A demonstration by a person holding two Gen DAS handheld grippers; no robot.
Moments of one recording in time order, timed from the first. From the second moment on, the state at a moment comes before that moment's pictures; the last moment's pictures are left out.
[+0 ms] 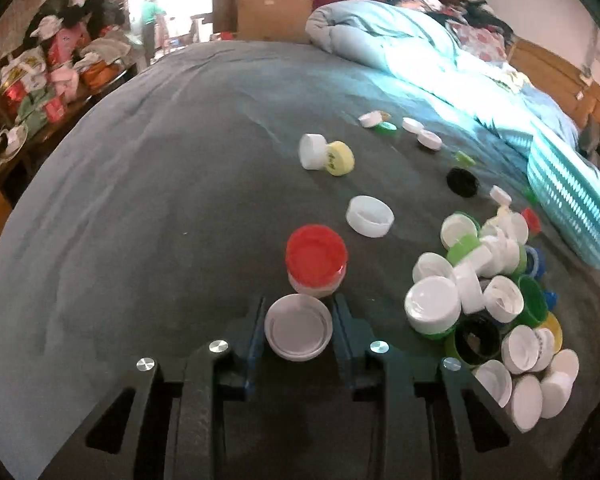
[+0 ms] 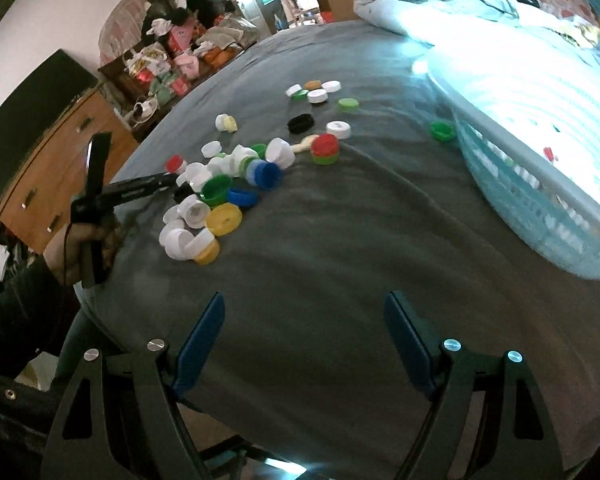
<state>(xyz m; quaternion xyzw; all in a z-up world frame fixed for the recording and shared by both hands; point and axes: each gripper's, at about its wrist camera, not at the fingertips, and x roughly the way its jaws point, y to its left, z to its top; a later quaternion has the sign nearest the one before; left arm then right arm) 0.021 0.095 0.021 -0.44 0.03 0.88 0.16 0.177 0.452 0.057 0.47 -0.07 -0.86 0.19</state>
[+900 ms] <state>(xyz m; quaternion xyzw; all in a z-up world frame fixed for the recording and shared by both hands) 0.021 0.066 0.011 -0.42 -0.04 0.89 0.15 -0.055 0.205 0.000 0.54 0.11 -0.78 0.30</state>
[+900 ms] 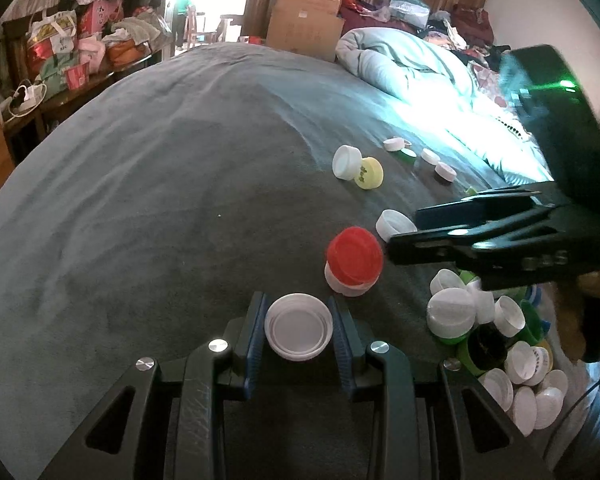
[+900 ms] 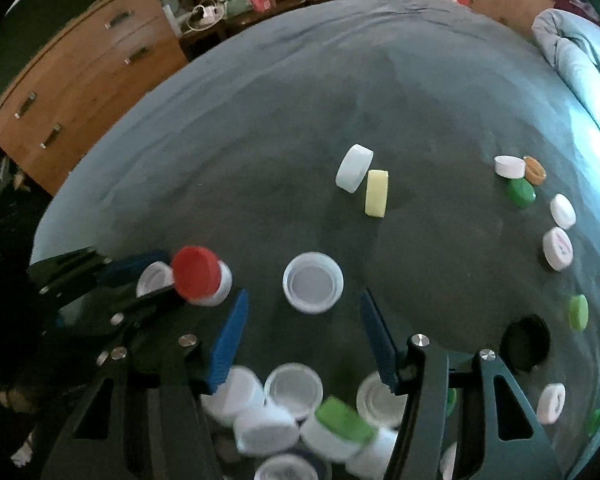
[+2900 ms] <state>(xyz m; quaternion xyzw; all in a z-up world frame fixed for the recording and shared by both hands) 0.082 0.461 0.221 -0.27 0.23 0.89 0.29 0.124 0.586 0.207 0.30 -0.04 -0.95 0.07</state>
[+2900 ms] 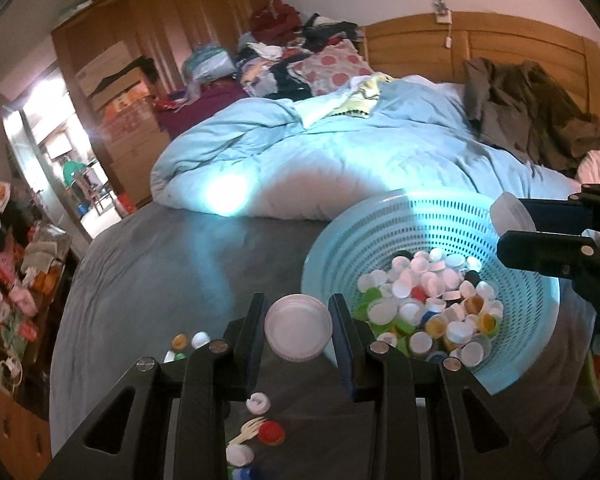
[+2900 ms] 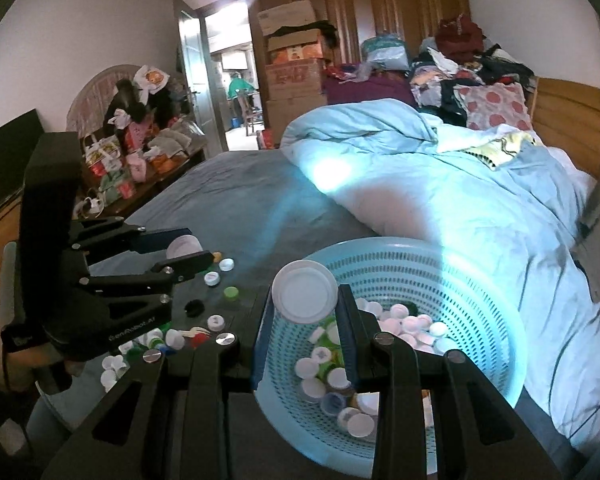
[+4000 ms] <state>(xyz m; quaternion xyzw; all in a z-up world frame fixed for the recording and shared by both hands) 0.065 0.465 0.191 -0.30 0.18 0.88 0.32 0.148 0.612 0.191 0.29 -0.09 -0.95 0.08</state>
